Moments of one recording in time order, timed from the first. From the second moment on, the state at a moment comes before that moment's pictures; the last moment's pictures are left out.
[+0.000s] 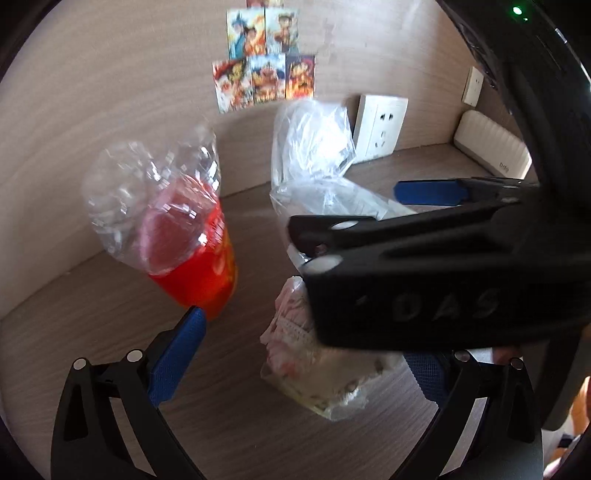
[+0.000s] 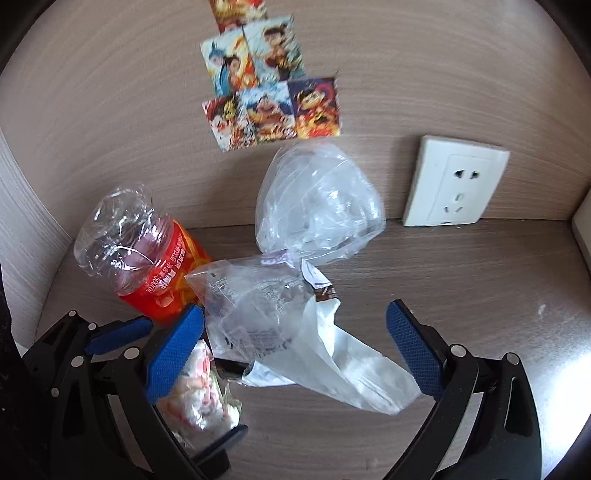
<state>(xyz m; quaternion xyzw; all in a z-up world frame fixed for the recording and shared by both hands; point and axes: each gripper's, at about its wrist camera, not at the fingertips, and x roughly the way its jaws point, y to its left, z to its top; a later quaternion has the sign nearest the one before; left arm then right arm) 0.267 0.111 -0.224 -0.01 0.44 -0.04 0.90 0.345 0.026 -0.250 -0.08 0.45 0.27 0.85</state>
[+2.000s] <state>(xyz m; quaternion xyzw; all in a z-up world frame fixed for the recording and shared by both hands) 0.018 -0.276 -0.241 0.19 0.40 -0.46 0.77 -0.027 -0.359 -0.229 0.13 0.44 -0.18 0.87</state>
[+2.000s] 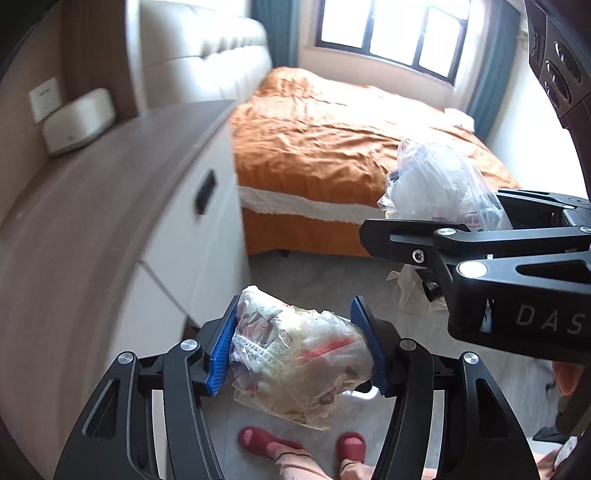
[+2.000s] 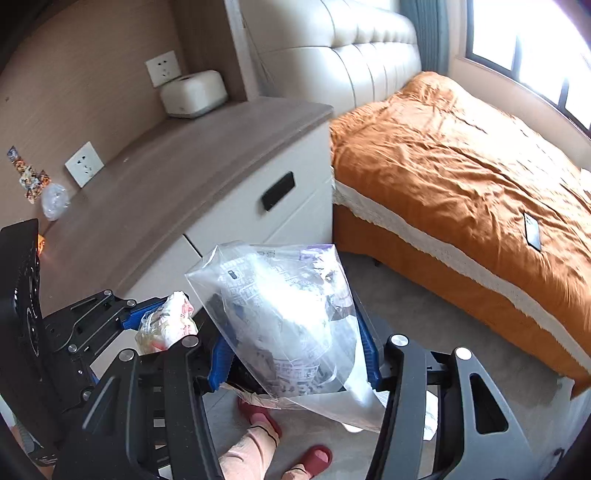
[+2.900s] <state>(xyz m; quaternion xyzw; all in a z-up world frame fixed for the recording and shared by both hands) -0.029 -0.410 -0.571 0.25 0.47 -0.58 0.62 -0.079 -0.482 -0.561 0.24 0.54 -0.30 0.75</state>
